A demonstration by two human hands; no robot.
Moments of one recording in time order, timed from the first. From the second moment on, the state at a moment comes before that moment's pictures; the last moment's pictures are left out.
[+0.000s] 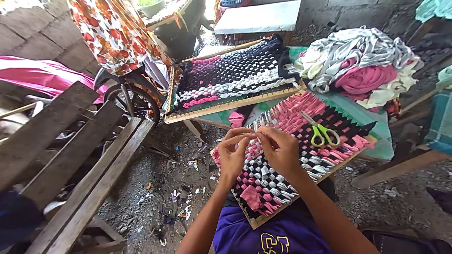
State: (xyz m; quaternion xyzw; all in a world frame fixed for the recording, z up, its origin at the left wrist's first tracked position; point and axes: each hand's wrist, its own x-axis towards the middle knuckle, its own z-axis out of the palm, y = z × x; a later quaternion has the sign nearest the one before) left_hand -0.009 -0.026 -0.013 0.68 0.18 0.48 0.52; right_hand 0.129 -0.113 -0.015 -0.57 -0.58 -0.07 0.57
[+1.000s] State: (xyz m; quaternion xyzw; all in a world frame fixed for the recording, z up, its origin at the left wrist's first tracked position) left_hand -0.020 -0.011 -0.024 0.66 0.15 0.45 0.58; right_hand 0.131 -0.113 -0.016 -0.55 -0.52 0.16 0.63
